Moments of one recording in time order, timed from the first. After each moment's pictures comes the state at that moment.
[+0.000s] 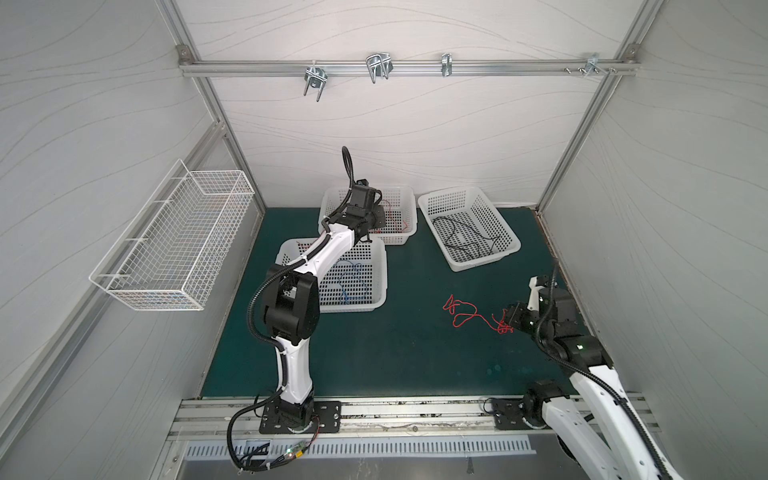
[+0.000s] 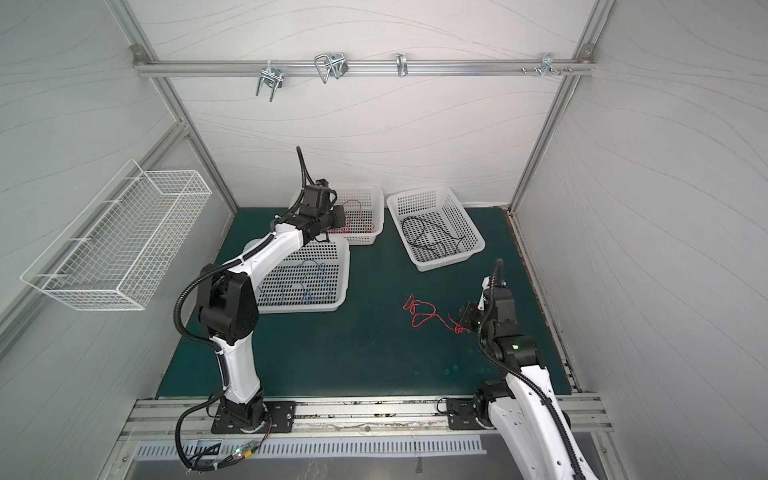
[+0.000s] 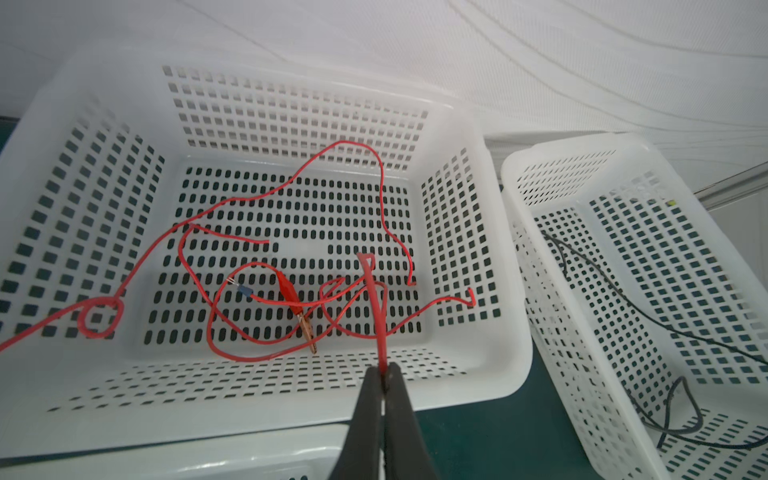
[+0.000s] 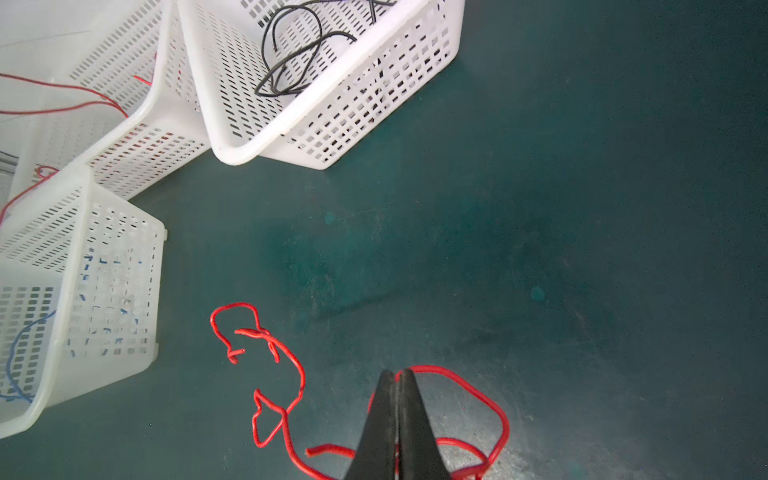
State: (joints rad) left arm -0.33 1.95 1.66 -0.38 -0.08 -0.39; right arm 0.19 0.61 0.55 -0.66 -0.07 0.50
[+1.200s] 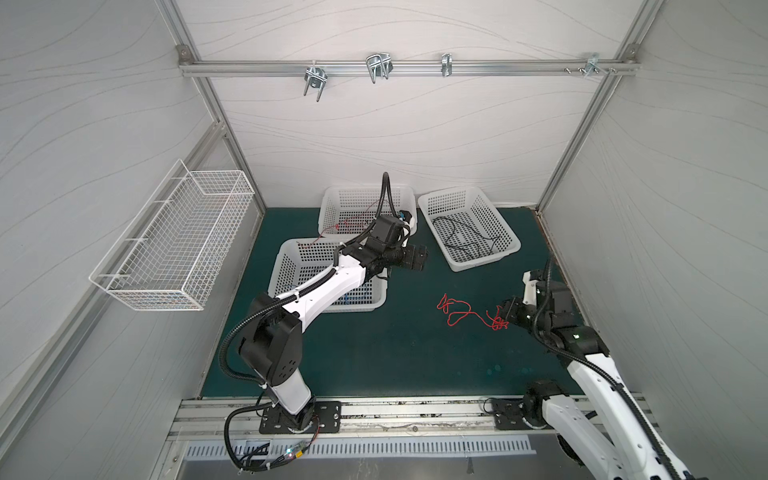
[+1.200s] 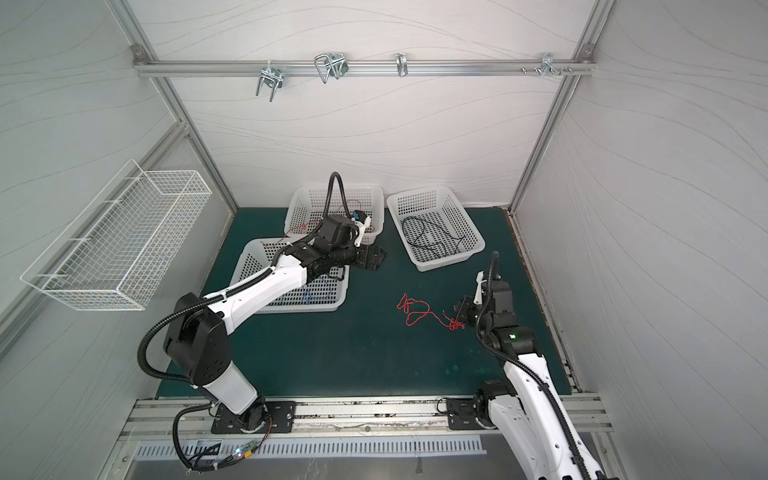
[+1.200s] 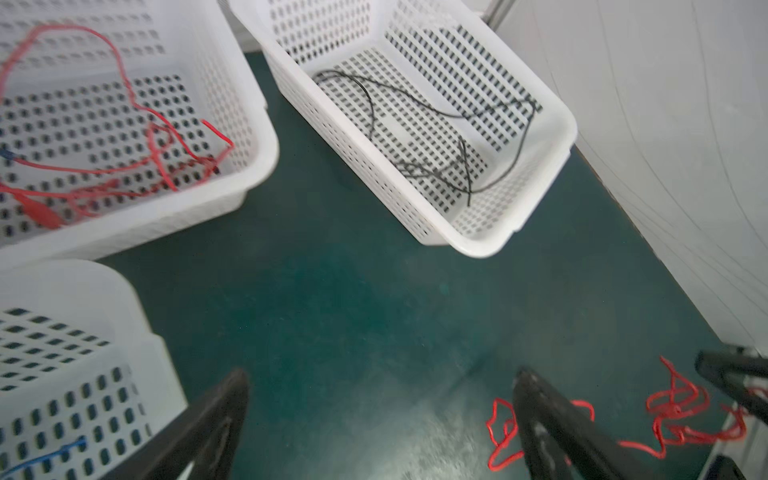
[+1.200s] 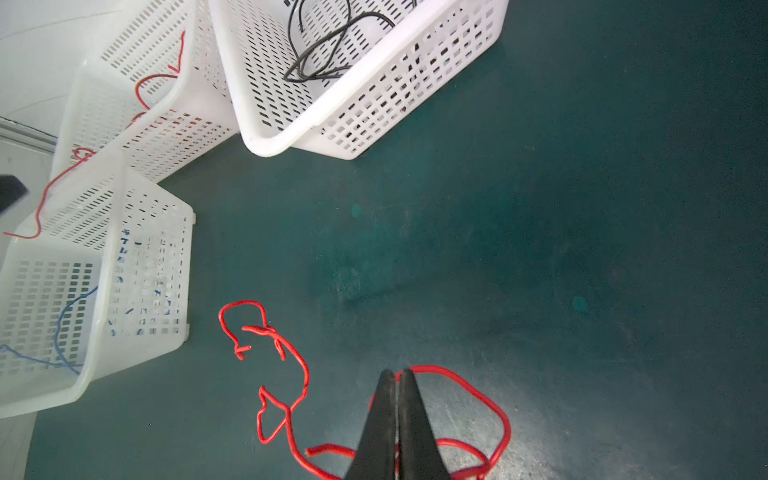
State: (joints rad) left arm -0.62 1.66 1.32 -0.36 0.14 -0.27; right arm 0.19 0.71 0.59 -0.62 -0.16 0.48
